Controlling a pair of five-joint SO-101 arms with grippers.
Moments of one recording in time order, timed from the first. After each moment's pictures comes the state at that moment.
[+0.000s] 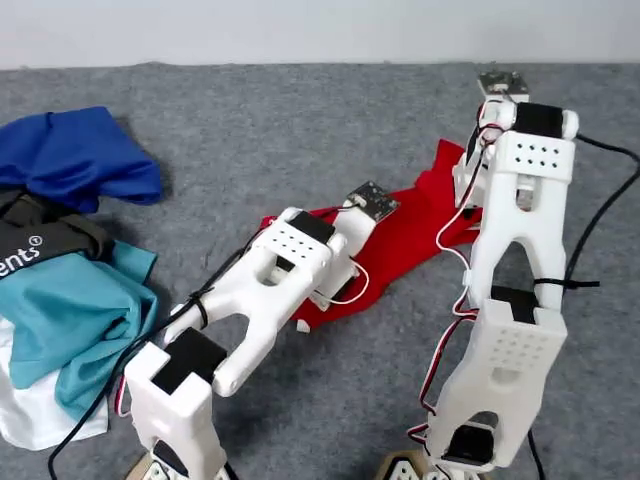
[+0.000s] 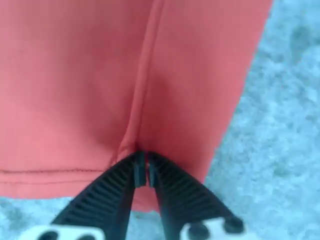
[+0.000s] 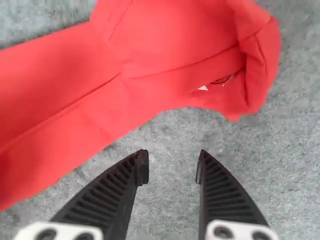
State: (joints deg) left arm 29.3 17.8 10.8 70.6 -2.2; right arm 7.1 32.2 -42.1 100.6 9.4
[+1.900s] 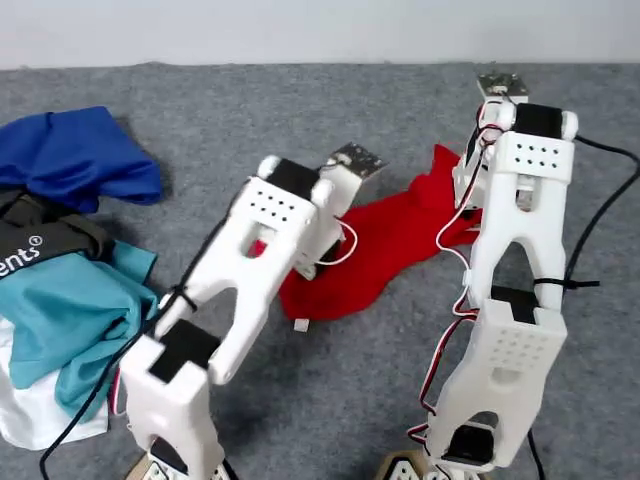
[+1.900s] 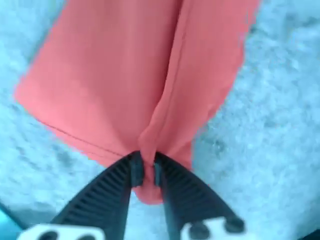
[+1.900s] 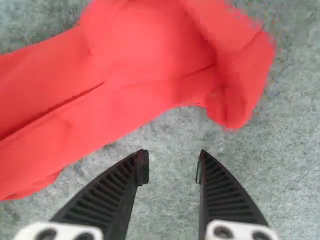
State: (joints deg) left arm 24.4 17.3 -12.4 97.8 -6.7; right arm 7.1 32.2 -41.8 100.6 9.4
